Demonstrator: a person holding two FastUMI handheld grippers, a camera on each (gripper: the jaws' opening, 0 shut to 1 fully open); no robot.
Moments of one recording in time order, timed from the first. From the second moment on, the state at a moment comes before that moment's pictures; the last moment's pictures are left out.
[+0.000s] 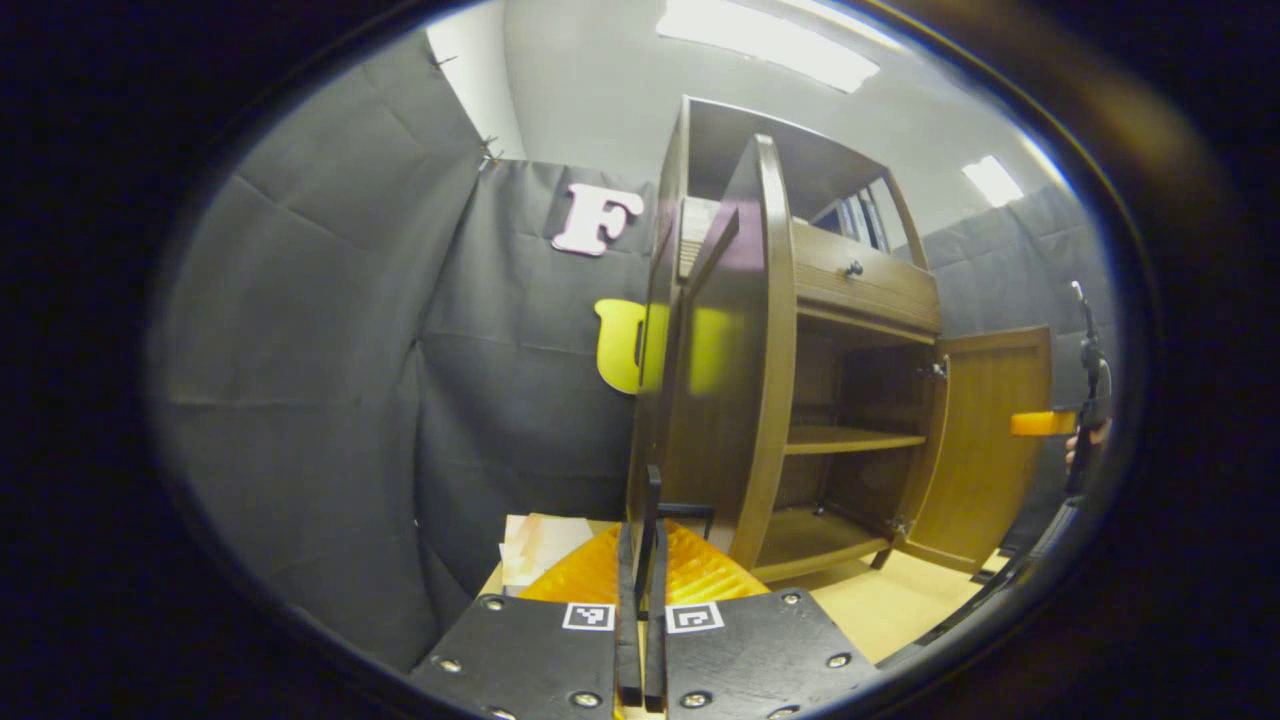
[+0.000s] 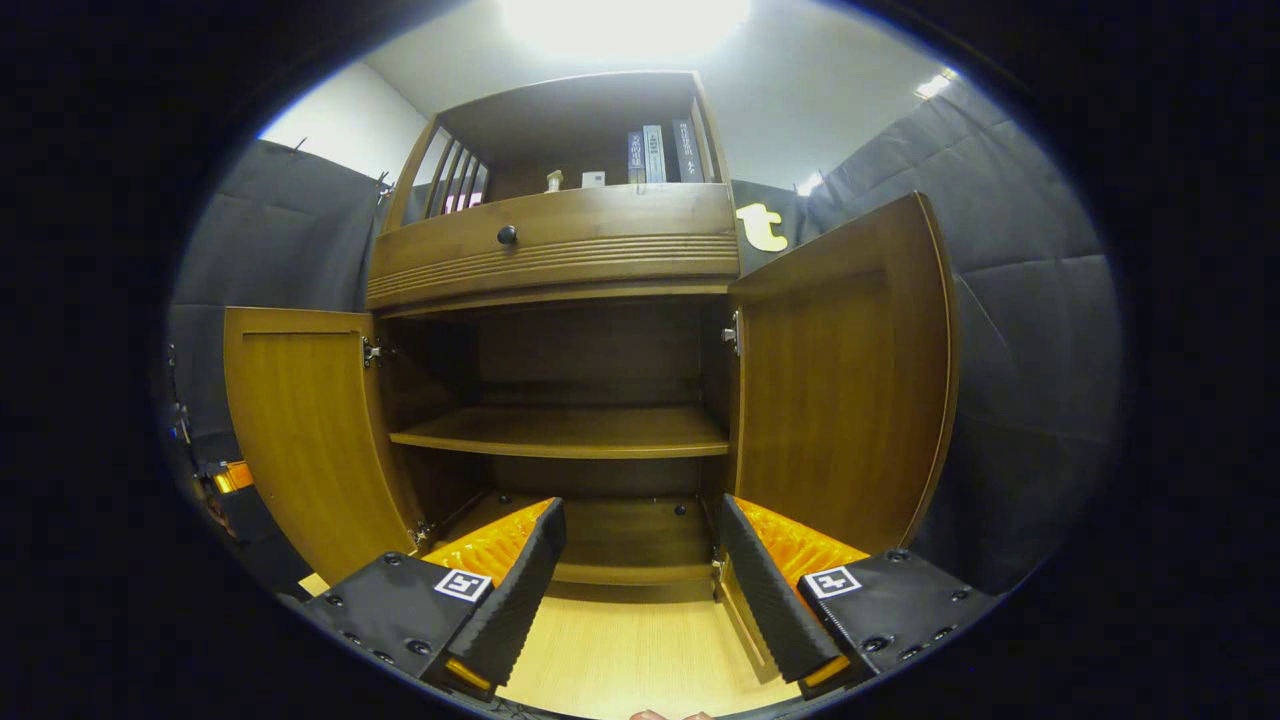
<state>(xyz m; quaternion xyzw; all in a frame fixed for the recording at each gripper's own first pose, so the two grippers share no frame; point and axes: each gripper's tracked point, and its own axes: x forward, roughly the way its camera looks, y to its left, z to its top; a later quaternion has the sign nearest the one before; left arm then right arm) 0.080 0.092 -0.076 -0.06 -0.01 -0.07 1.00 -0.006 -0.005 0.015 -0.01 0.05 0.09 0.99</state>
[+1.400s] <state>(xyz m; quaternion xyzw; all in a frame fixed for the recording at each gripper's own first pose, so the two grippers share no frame) -0.058 -0.088 0.005 -0.04 0.02 0.06 1.00 -0.068 -0.105 0.019 0.01 0.06 0.14 0.99</state>
